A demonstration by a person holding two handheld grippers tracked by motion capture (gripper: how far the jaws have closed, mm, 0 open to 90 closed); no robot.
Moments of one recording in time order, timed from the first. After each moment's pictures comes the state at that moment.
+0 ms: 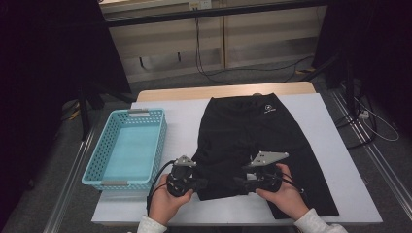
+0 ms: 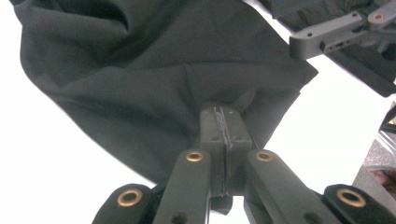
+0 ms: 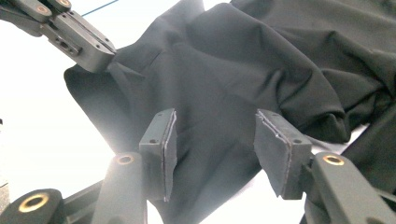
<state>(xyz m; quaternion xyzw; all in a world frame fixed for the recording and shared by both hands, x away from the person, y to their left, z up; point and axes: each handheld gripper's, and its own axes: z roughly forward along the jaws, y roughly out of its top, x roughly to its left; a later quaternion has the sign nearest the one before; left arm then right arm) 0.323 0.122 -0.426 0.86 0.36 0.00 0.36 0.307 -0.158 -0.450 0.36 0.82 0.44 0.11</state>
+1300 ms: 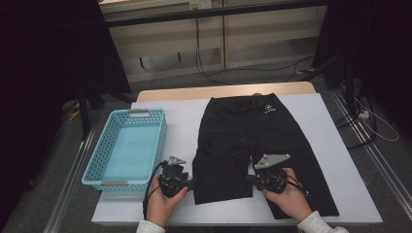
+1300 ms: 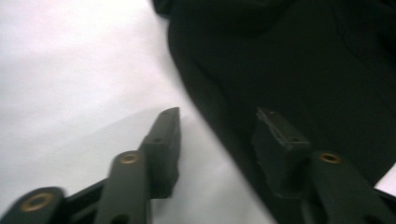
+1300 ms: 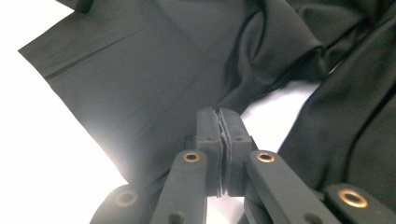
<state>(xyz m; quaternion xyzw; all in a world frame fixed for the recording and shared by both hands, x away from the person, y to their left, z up) 0.334 0.136 -0.447 0.82 0.46 0.05 0.34 0.301 -0.171 -0.460 0.39 0.83 0.37 0.10</state>
